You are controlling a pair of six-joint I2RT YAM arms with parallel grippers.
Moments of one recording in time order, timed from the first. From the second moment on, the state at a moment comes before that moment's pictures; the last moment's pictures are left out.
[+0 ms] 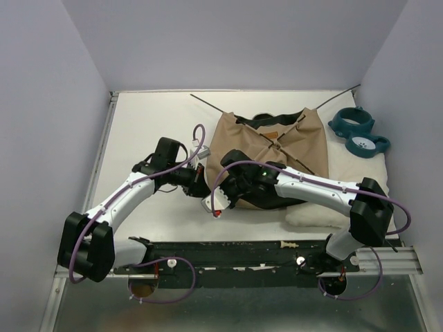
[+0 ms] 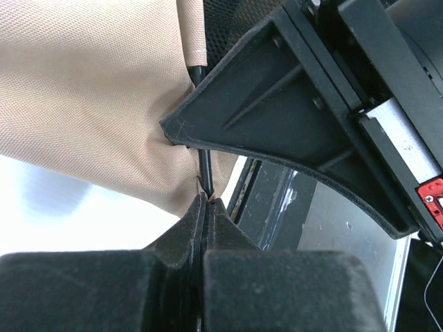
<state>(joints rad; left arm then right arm) -0.39 1.25 0.81 -0.48 0.95 0.04 1.01 1.58 1.17 -0.50 -0.27 -1.34</state>
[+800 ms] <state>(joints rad) -0.08 0.72 0.66 -0.30 1.04 0.57 1.00 1.60 1.20 -0.45 -0.29 -1.22</state>
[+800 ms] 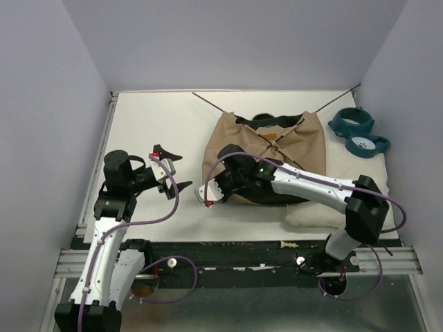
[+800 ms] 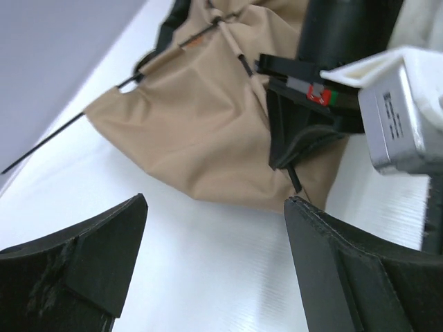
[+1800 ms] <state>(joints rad) 0.00 1.05 0.93 0.04 1.05 0.88 0.64 1.58 1.54 -0.67 -0.33 -0.67</state>
